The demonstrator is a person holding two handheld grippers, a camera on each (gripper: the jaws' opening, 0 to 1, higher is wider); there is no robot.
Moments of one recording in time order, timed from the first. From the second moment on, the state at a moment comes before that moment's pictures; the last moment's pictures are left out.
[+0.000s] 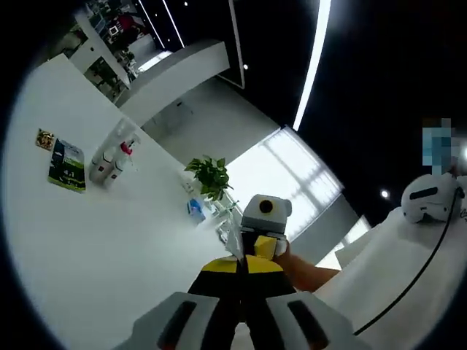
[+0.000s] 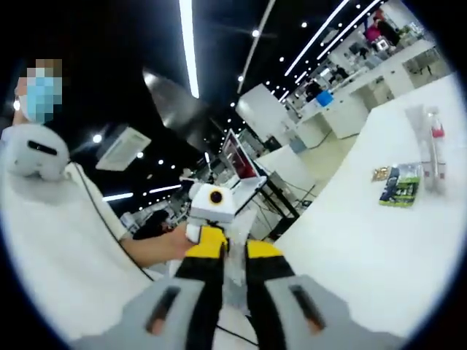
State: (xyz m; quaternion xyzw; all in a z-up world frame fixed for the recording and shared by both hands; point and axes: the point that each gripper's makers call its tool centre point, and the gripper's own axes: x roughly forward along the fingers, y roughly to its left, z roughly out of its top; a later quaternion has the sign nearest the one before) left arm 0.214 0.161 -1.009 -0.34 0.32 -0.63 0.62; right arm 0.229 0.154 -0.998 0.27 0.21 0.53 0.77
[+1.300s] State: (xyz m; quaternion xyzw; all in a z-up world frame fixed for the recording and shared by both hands) left arm 0.240 0.177 -0.986 -0.38 0.28 -0.59 0.65; right arm 0.246 0.166 -0.983 0.34 0.20 0.52 0.76
